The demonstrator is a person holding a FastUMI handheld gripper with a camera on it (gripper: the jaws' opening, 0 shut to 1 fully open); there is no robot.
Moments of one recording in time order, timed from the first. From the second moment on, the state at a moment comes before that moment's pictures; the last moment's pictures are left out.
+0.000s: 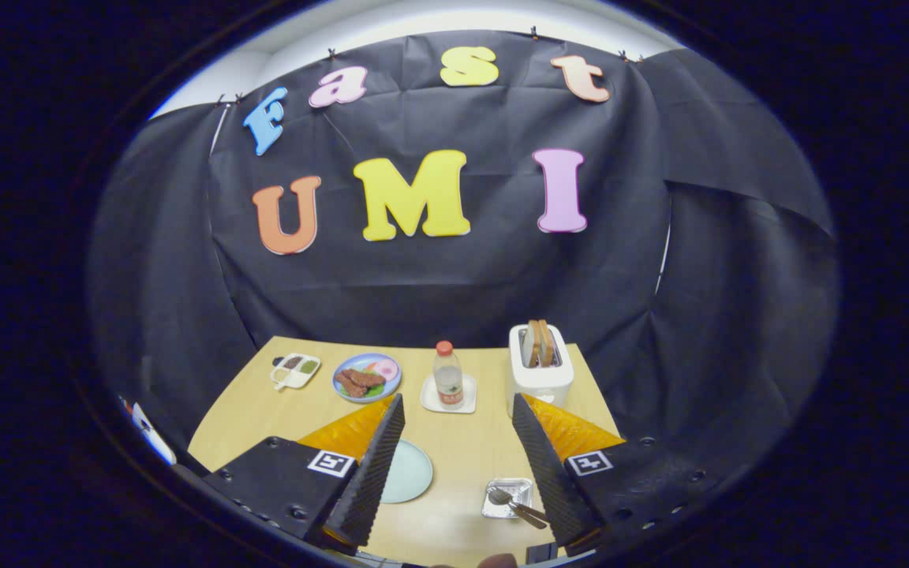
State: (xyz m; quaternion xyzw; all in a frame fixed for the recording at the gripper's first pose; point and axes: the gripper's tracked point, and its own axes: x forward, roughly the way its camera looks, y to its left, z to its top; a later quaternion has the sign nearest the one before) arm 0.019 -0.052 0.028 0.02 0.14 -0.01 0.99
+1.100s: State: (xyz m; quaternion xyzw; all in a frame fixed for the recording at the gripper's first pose) arm -0.055 -0.019 0.089 0.02 -0.07 0.00 1.00
